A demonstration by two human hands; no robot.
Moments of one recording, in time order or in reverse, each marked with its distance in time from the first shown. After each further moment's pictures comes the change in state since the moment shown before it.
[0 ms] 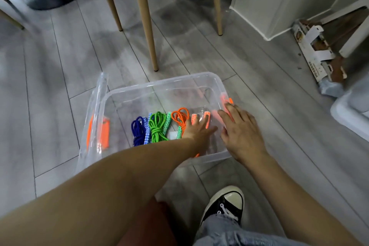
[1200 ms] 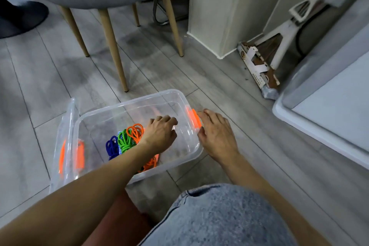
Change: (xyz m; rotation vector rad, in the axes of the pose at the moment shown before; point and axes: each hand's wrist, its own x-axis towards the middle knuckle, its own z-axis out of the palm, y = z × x) left_hand -0.073 -0.034 -0.088 -0.317 0.373 0.020; right_hand -0.023 -0.005 -0.068 0.092 0.044 0.194
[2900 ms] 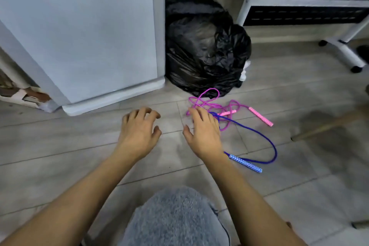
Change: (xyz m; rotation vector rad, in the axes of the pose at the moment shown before) left_hand -0.143 0.528 0.017 -0.019 0.044 1.005; right_hand -0.483 0.212 -0.173 -0.150 0.481 1.164
